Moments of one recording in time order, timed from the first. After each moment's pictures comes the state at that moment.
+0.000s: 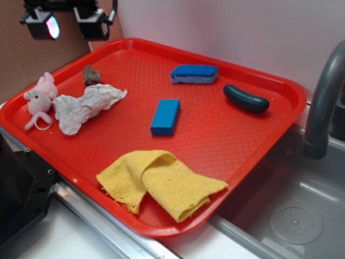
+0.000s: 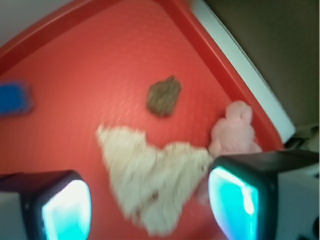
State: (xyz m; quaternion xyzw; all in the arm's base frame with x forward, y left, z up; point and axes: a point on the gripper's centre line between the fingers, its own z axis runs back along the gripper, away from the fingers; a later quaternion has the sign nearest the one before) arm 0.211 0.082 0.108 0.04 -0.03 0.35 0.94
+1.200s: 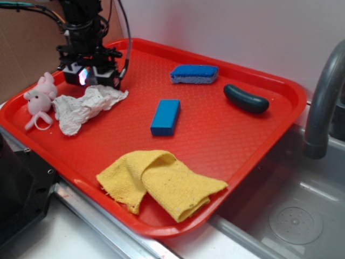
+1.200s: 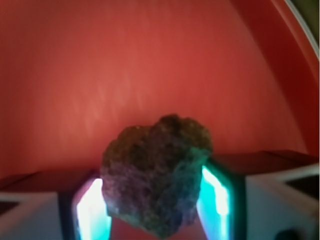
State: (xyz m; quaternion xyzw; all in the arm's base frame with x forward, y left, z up) arm 0.218 0.110 0.025 0.05 0.02 0.25 0.97
